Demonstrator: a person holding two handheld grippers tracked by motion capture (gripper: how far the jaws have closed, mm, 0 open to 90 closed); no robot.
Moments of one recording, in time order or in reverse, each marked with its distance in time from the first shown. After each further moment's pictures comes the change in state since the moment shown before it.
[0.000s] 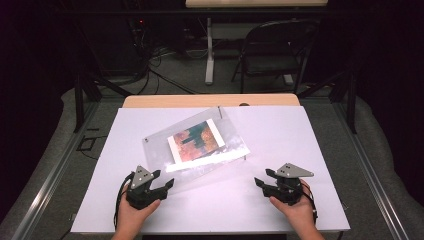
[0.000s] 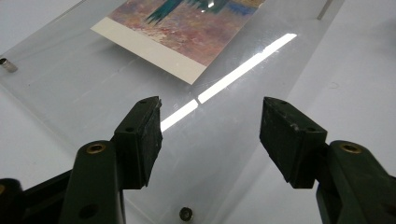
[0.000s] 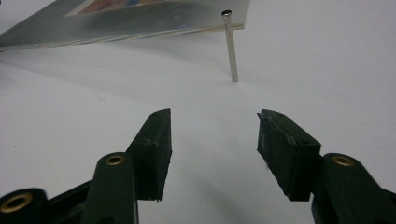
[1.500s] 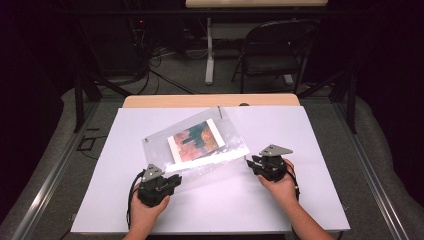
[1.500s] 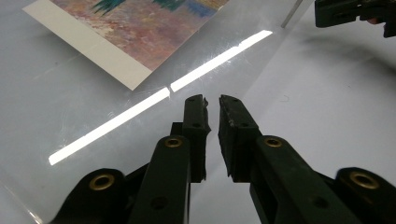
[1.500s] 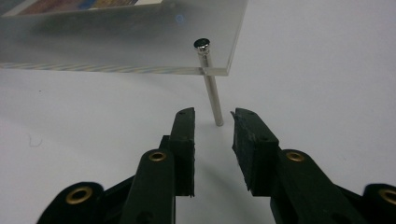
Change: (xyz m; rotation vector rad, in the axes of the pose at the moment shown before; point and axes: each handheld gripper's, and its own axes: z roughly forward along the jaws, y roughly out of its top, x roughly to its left) left arm -0.025 0.018 0.014 0.052 -0.095 -0.111; right arm -0.019 0.030 0.065 0.057 -0.007 -0.031
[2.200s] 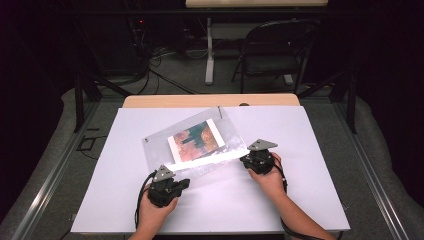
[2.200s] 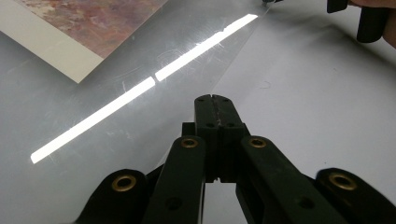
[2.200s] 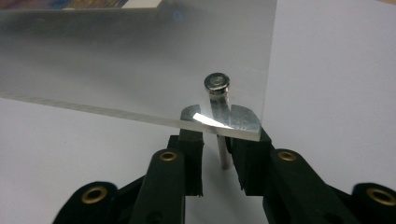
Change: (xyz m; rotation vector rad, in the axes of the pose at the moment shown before) left arm -0.012 -0.004 0.020 0.058 -0.062 0.029; right arm 0.005 0.012 0.039 0.018 -0.016 -0.047
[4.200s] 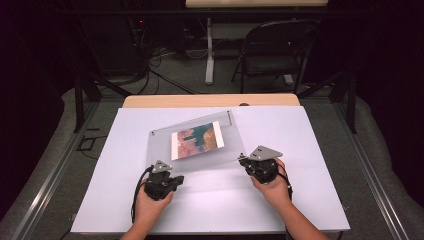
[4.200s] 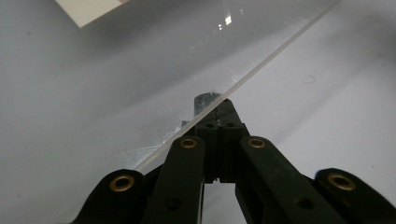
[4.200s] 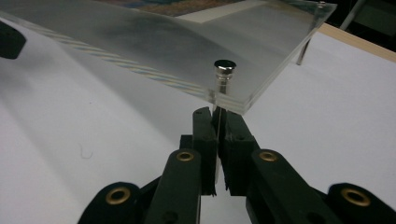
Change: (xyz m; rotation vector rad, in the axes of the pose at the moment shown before) left arm 0.024 0.010 0.005 0.076 0.061 -0.052; right arm 0.027 0.006 -0.045 -0.079 0.048 -0.120
